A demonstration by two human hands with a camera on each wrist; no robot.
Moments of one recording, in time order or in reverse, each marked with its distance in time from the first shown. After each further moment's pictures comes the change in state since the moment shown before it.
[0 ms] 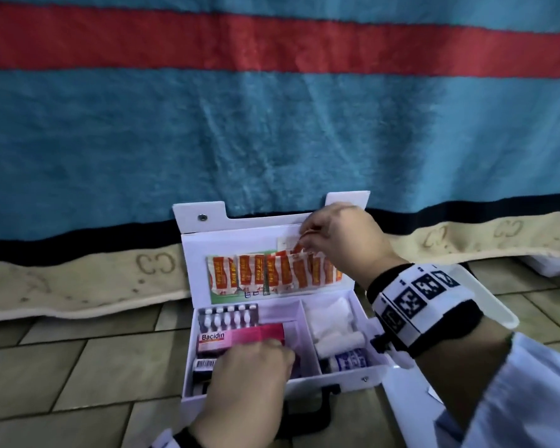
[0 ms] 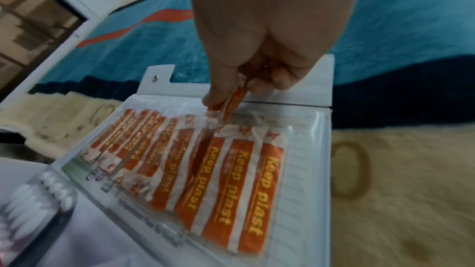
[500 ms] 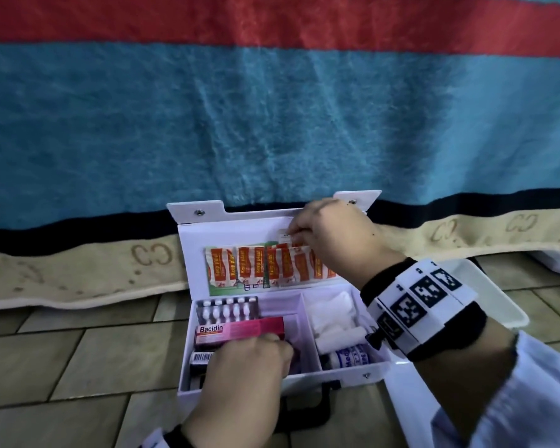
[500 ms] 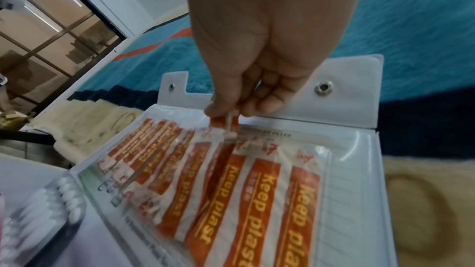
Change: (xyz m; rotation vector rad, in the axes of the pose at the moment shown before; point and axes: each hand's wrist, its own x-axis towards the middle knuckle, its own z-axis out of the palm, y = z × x) left_hand 0.003 -0.002 0.000 -0.015 -0.021 0.010; right_hand 0.007 -0.012 0.009 -0.092 -0.118 -0.186
